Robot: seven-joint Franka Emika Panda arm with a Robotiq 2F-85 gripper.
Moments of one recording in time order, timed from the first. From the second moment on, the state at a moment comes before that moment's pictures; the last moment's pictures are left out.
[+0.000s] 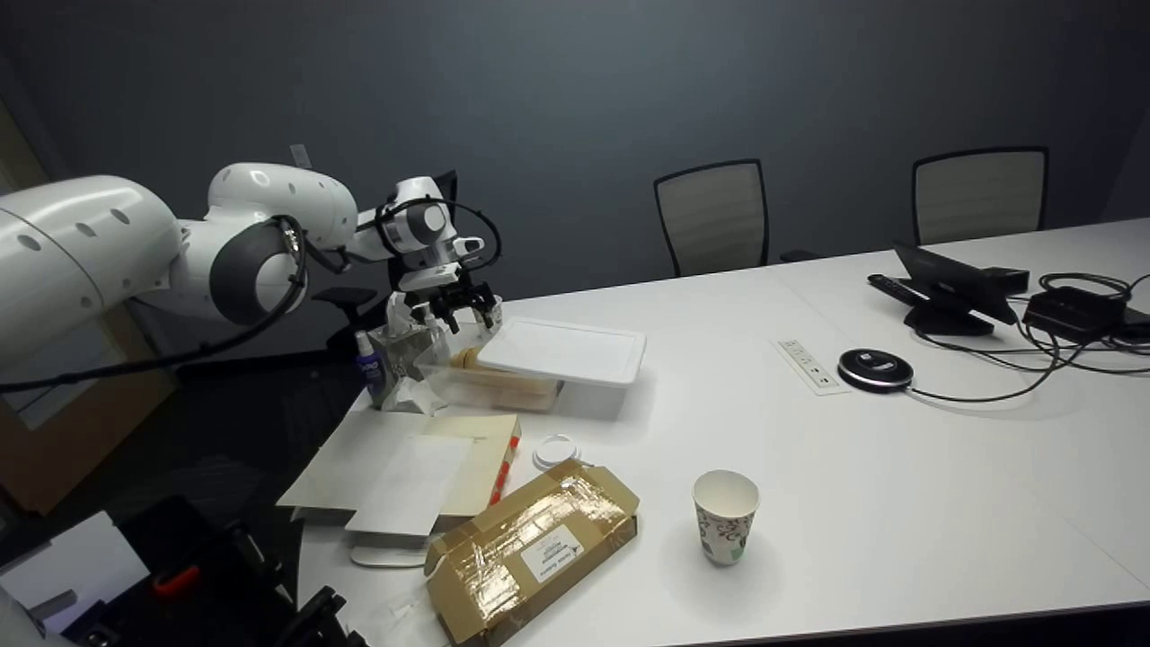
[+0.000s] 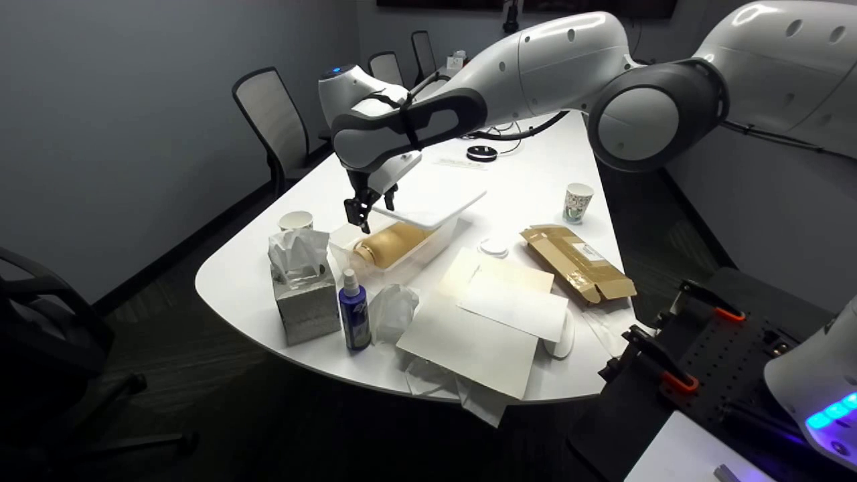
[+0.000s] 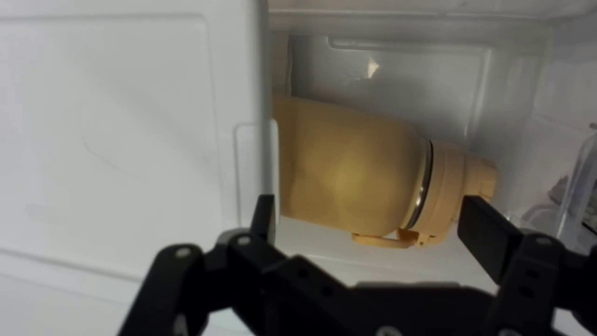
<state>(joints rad) 0.28 1.40 0.13 -0.56 -0.36 1.91 0.11</state>
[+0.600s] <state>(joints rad) 0.34 1.37 0.11 -0.41 -0.30 1.88 0.00</state>
